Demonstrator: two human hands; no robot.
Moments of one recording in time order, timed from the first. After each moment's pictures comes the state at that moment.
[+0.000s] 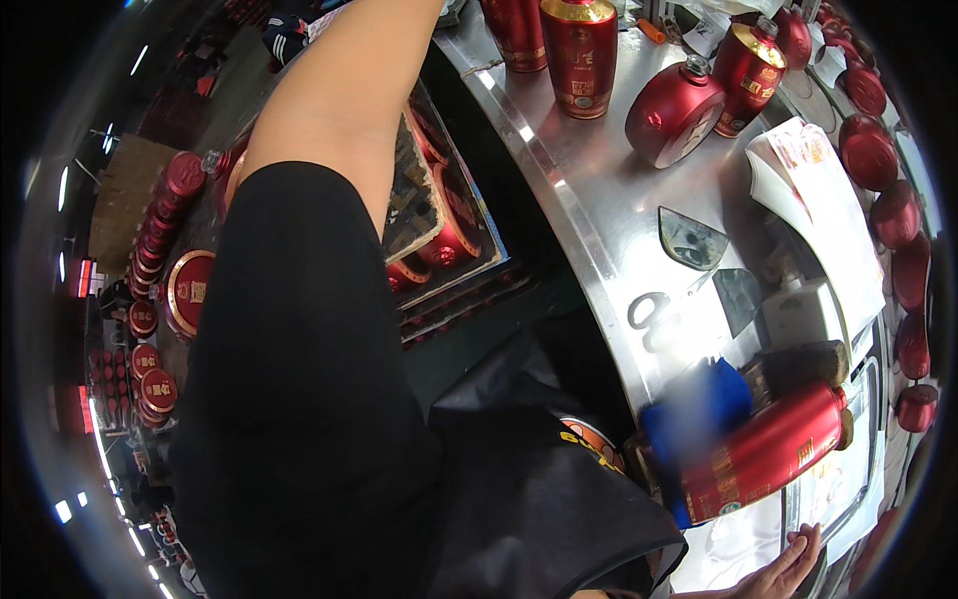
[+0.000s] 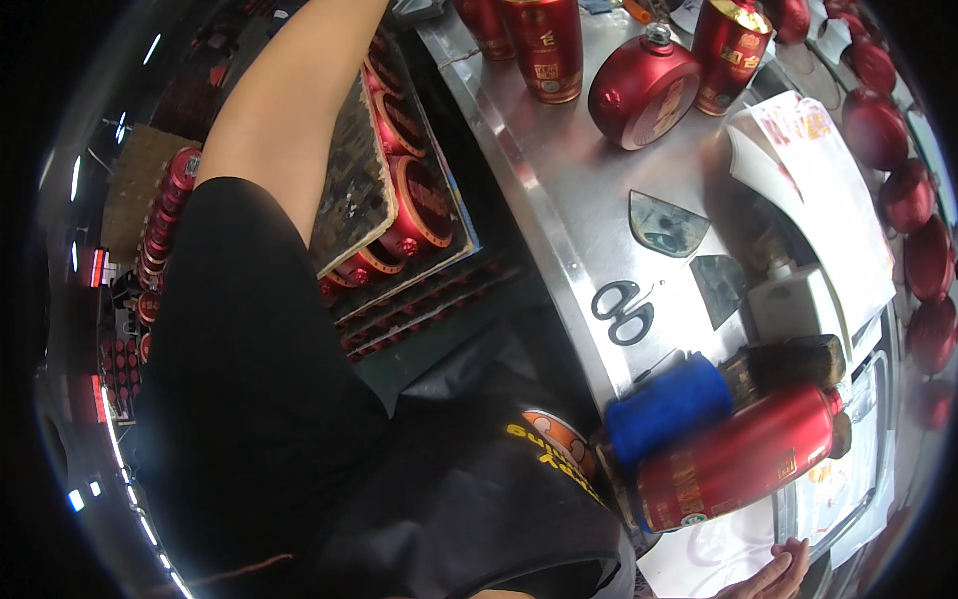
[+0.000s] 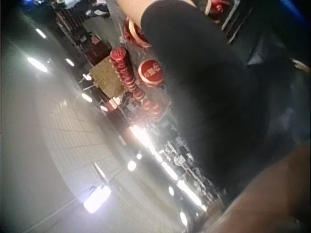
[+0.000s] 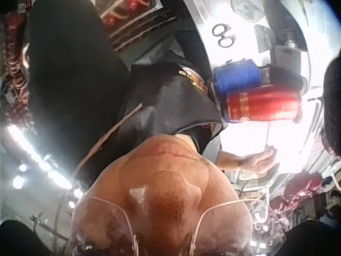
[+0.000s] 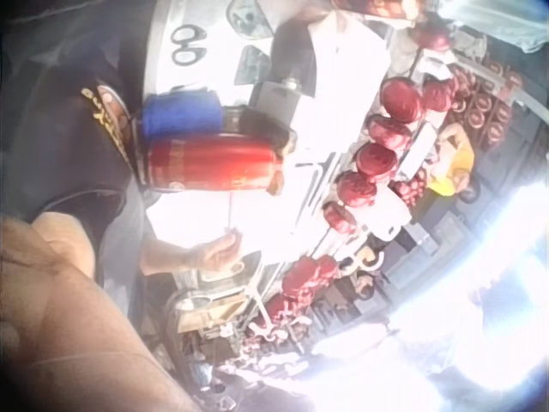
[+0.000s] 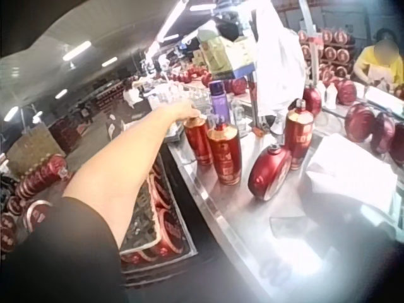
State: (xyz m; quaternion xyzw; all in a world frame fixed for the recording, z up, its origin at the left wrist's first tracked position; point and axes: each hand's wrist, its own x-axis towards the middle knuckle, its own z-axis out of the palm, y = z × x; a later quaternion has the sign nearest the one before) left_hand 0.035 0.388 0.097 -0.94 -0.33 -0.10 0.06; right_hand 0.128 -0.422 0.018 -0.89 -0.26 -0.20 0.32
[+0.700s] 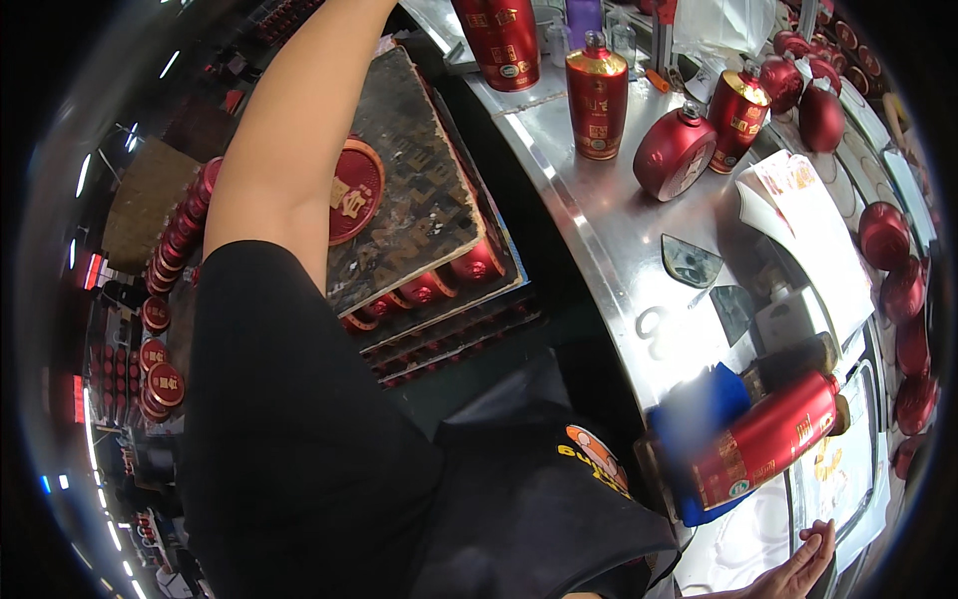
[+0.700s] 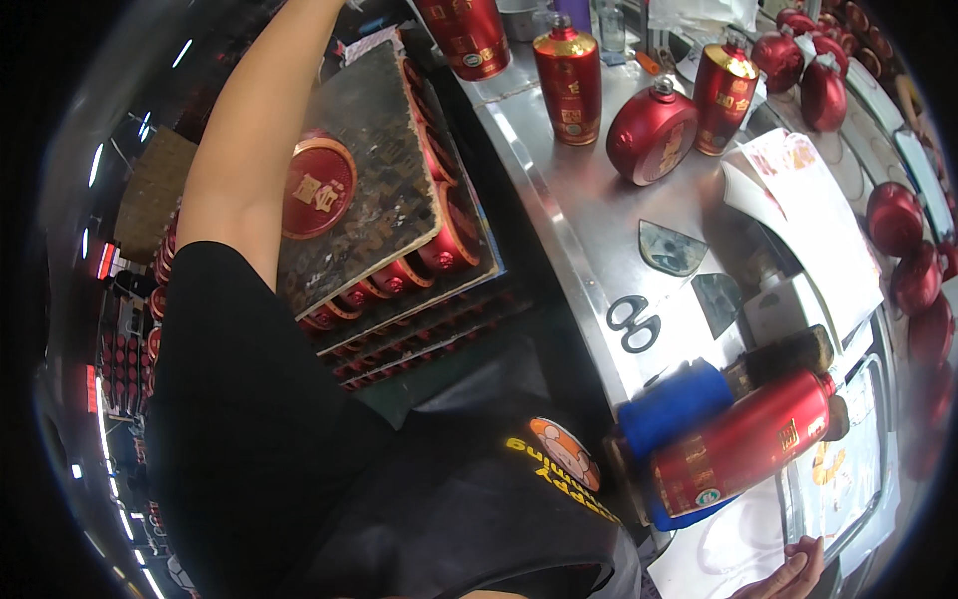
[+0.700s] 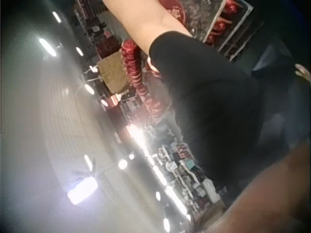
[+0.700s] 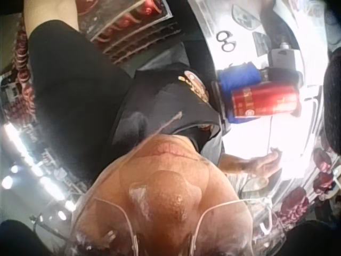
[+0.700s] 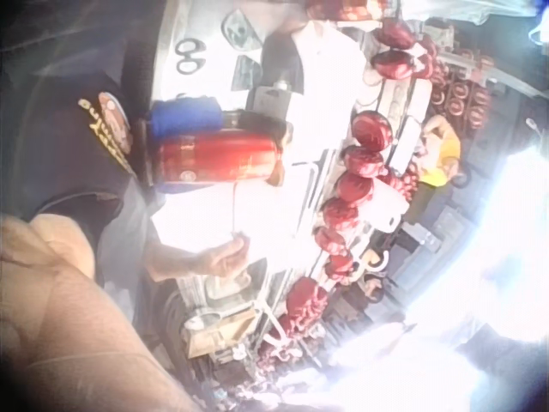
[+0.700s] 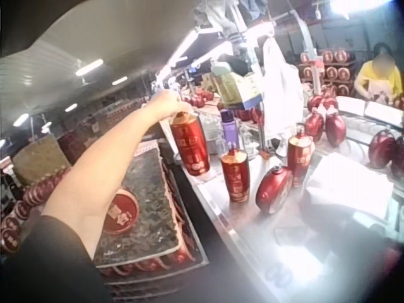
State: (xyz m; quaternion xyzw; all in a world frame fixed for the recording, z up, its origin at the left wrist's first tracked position) left_hand -0.034 0.282 0.241 -0.91 -0.36 -0.21 0.04; right_hand 0.122 -0.423 0.022 -0.81 -0.29 -0.22 0.46
